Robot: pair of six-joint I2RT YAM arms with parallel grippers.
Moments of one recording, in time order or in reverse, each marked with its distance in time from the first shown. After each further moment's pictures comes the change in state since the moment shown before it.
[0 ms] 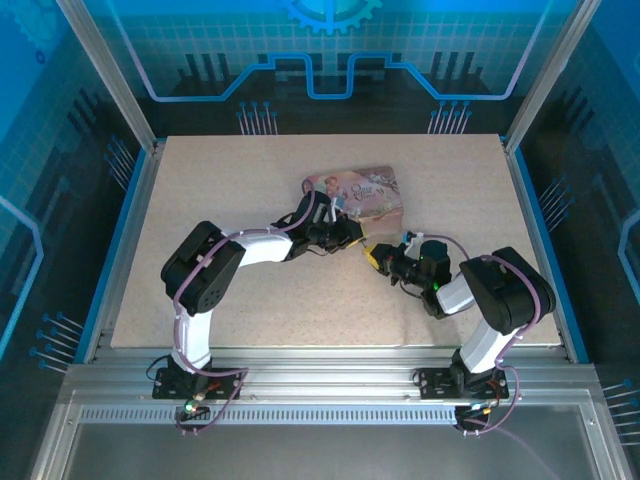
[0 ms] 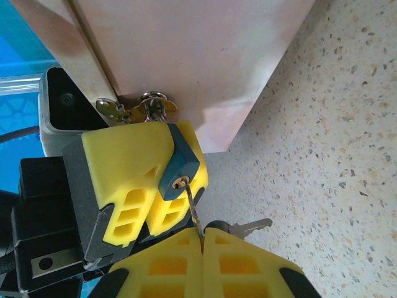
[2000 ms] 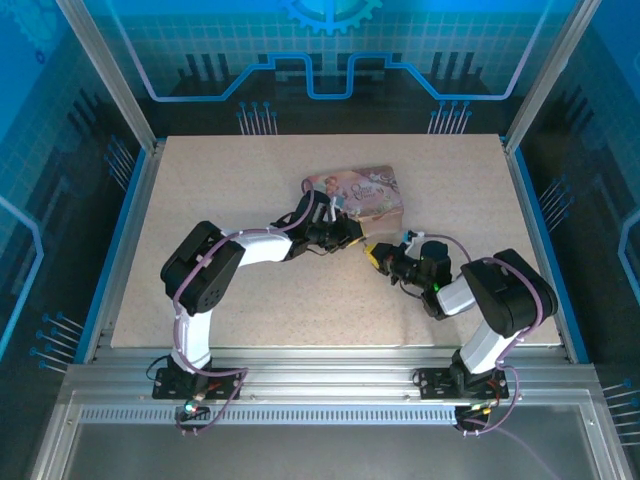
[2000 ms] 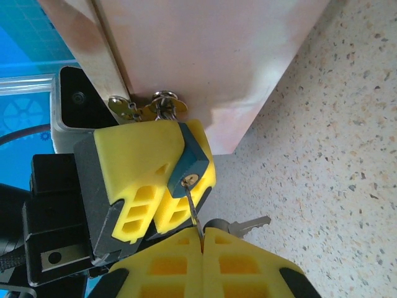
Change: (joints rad) left arm 0.004 0.000 0.000 0.008 0.011 -0.005; right arm 0.005 -0.017 -0.004 0.006 0.017 -0.005
